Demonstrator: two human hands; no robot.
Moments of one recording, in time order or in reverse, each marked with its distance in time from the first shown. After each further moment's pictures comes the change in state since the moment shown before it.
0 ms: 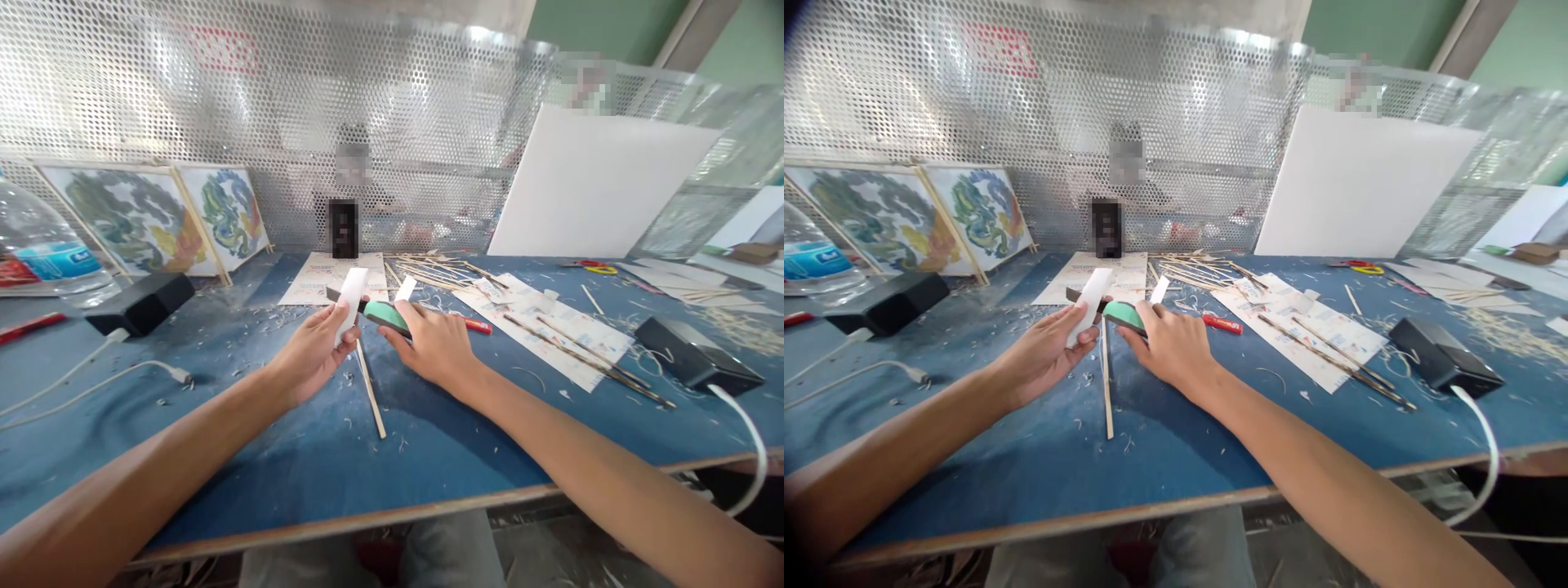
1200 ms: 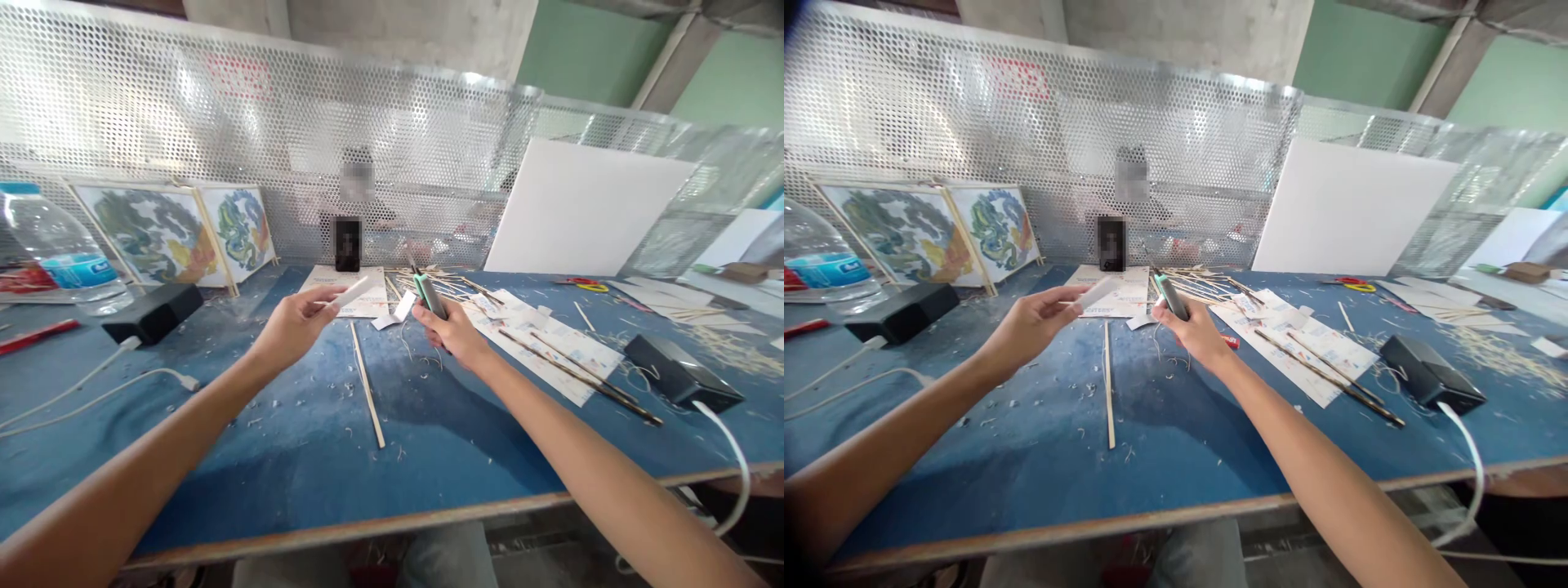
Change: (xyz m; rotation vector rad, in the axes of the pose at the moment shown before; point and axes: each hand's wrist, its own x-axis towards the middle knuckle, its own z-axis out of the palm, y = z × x) left_hand 0.020 0.037 -0.040 0.798 0.092 0.467; right_hand 0.024 0.047 0.003 1.065 -0.010 0.147
